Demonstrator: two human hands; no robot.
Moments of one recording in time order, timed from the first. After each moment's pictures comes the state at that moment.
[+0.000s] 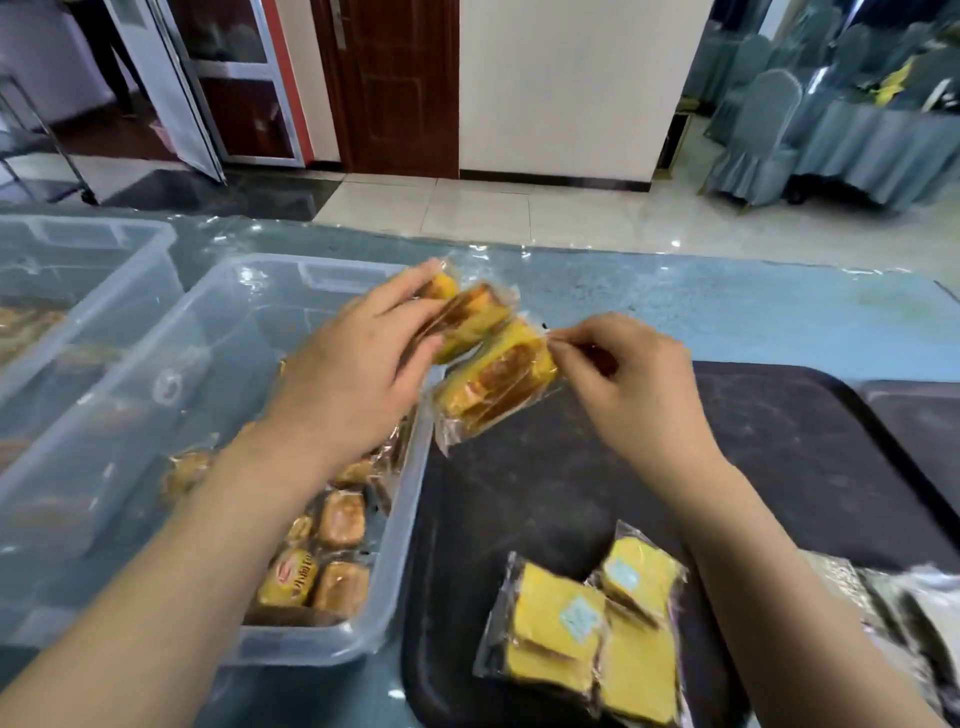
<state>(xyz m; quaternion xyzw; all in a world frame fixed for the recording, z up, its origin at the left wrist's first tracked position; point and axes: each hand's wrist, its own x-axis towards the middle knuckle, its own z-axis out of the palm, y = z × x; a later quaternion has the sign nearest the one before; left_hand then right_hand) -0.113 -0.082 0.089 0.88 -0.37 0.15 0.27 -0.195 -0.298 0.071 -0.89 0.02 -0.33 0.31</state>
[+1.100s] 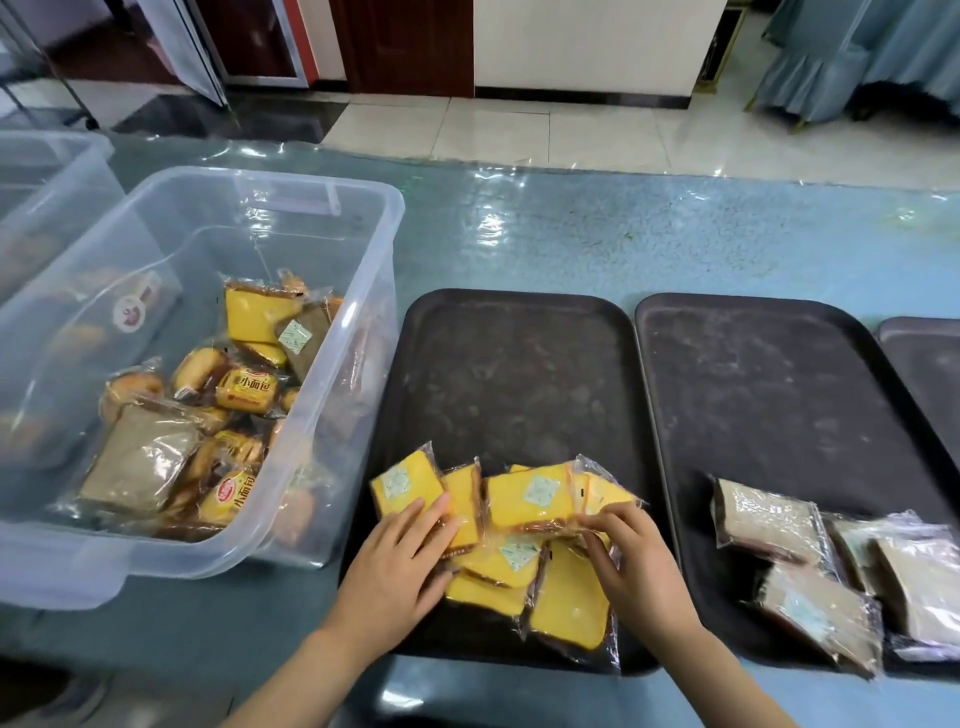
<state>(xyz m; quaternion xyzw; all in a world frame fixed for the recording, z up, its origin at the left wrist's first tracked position) -0.257 -0.110 -0.185 0.91 -0.40 -0.06 0.06 -0.351 -0.397 -0.176 -0.93 0.09 -0.11 0.33</state>
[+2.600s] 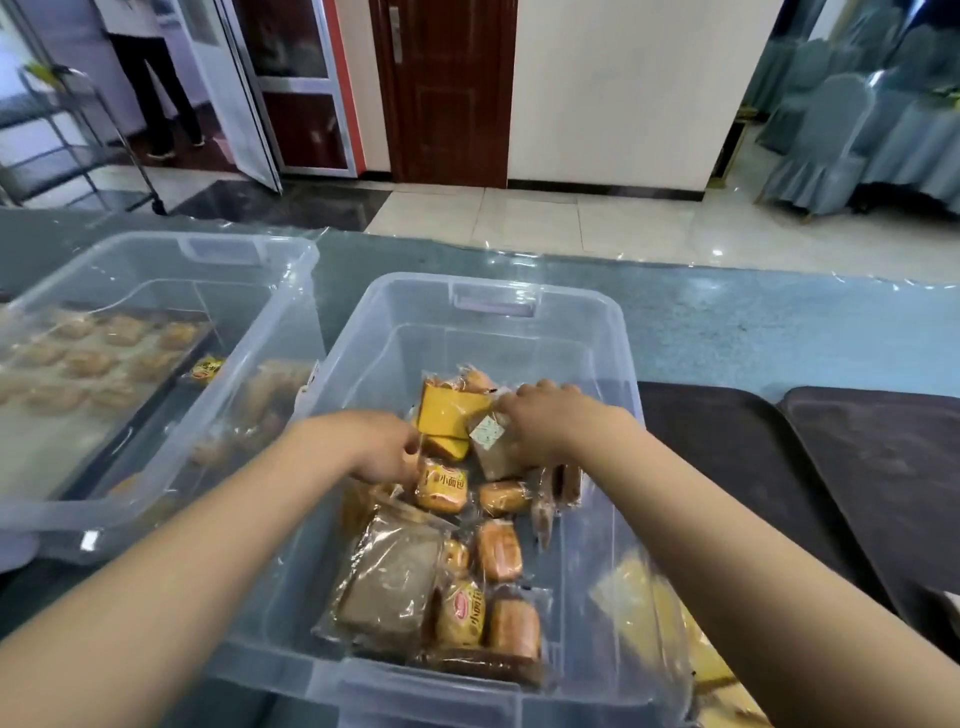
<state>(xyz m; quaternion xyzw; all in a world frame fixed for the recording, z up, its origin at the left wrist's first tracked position) 0.028 0.076 0.009 0.91 -0.30 -0.27 -0.13 -0.025 -0.124 0.007 -0.99 -0.05 0.16 -0.03</state>
